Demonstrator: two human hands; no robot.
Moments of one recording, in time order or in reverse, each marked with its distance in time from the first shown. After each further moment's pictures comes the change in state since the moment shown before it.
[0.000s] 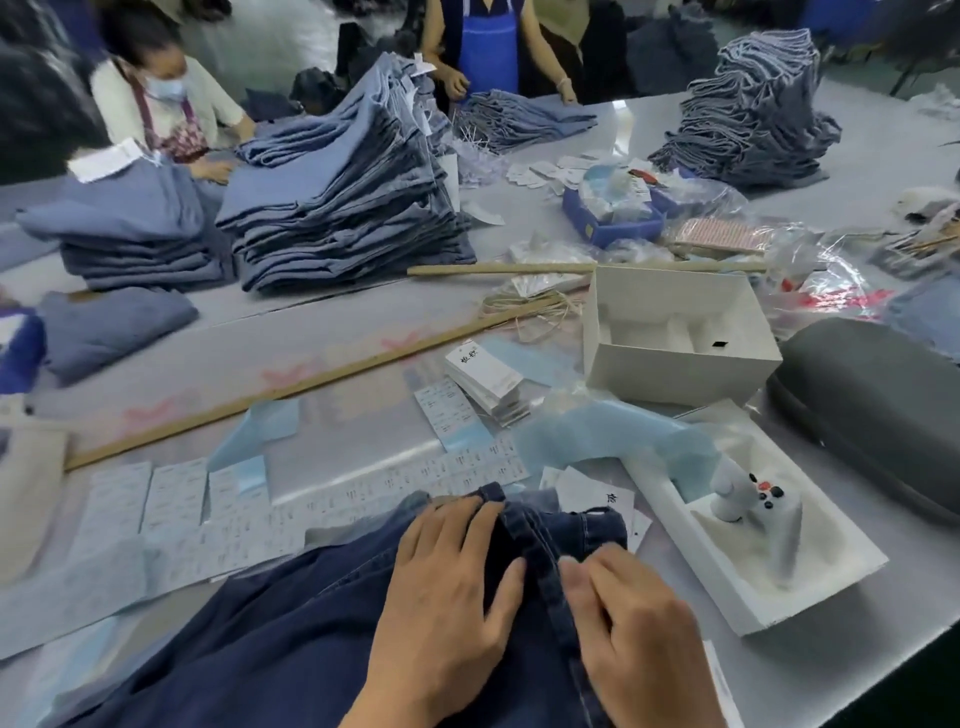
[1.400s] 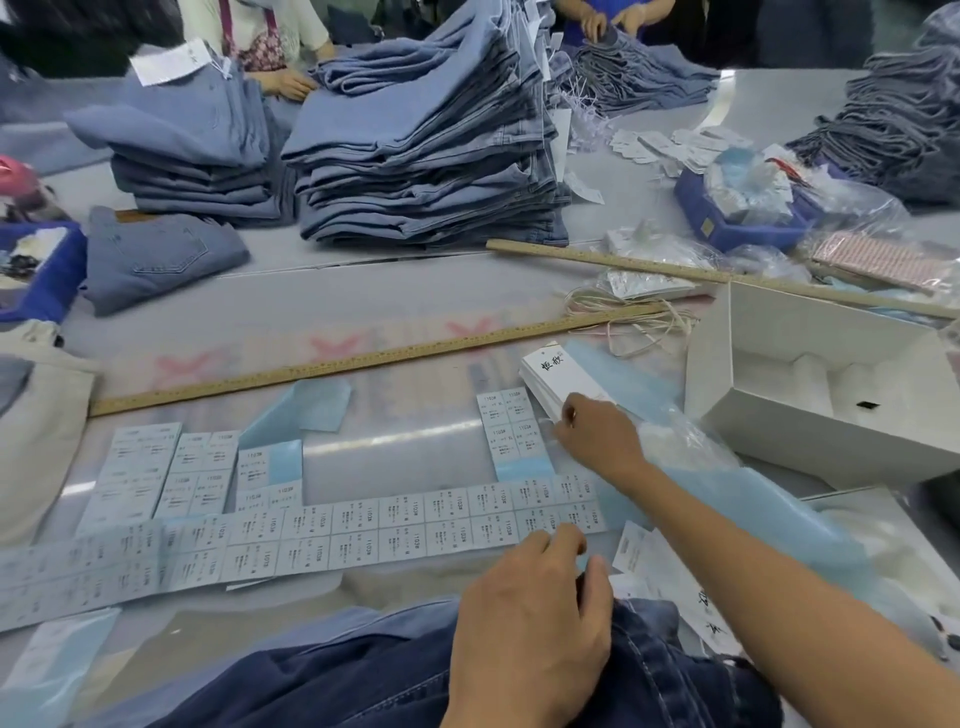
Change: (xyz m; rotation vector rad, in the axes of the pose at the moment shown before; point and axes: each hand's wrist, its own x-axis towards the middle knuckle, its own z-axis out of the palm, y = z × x) left_hand 0.089 -0.035 -0.001 -0.286 -0.099 -0.331; right_hand 0.228 0.083 0.275 -0.164 -0.665 0.140
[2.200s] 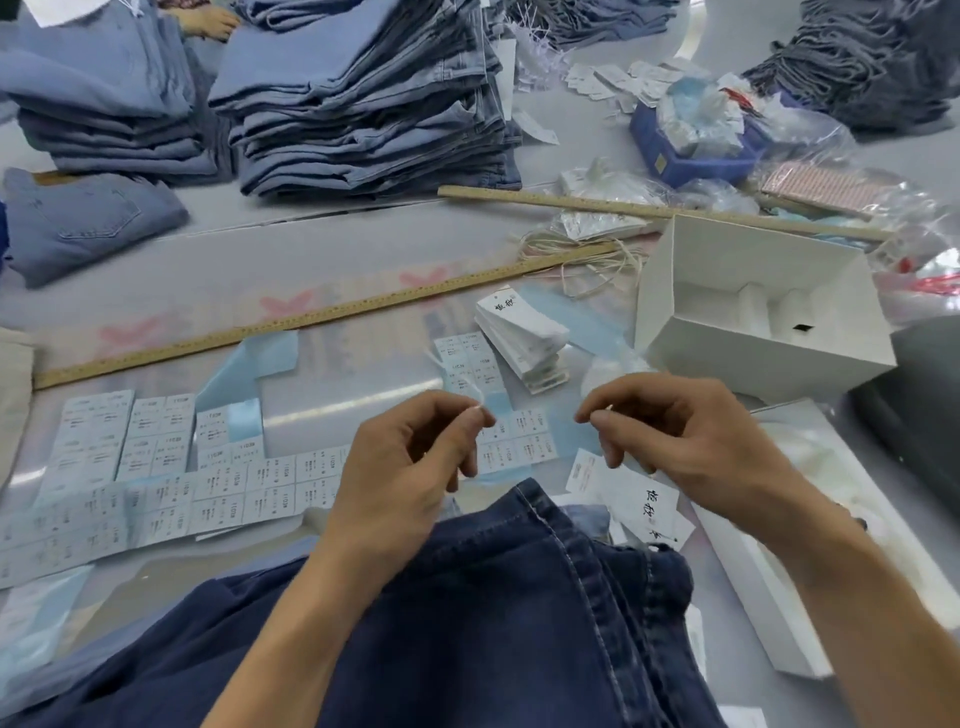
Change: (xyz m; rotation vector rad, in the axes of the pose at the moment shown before) left_hand 0.008 -0.015 -0.052 -0.762 0.144 0.160; right_hand -0.188 -0.003 -0.158 0.773 -0.149 -0.276
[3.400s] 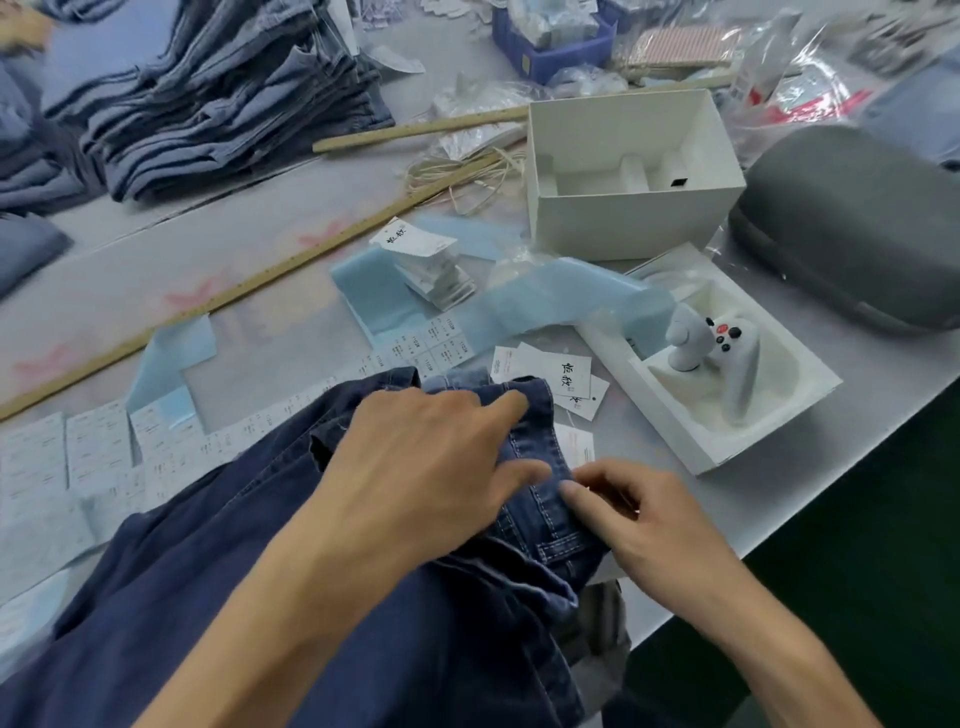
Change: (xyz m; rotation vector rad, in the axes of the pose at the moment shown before) left_hand -0.082 0.058 0.090 1.324 -0.516 0.507; right_hand -0.199 0.043 0.059 0.082 0.305 0.412
